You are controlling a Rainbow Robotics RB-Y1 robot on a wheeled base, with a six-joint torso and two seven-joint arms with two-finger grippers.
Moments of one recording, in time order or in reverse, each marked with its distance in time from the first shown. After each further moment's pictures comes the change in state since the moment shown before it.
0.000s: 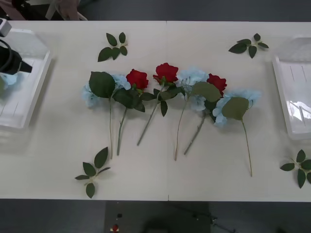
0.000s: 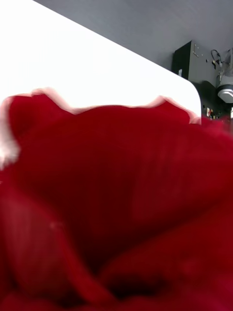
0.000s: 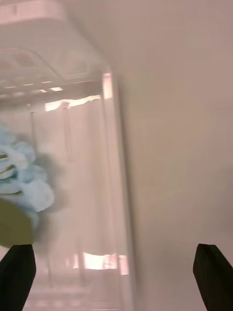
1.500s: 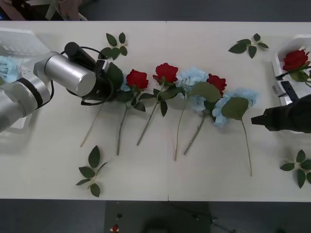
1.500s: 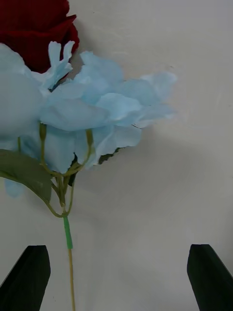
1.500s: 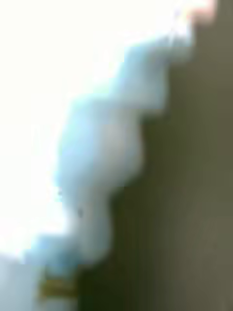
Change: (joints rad) right arm 0.656 -0.421 -0.055 -1.160 -0.778 -0.054 0.026; left arm -0.042 -0.614 -0.107 0.244 -0.380 -0.071 0.329
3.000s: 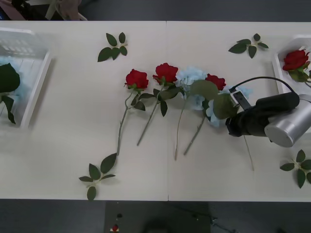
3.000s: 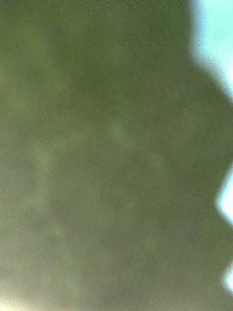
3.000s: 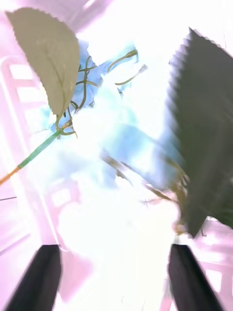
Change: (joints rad) right arm -0.159 0.306 0.196 0.149 0.511 0.025 -0.200; left arm 0.171 0.583 0.105 -0.175 -0.243 0.129 -0.337
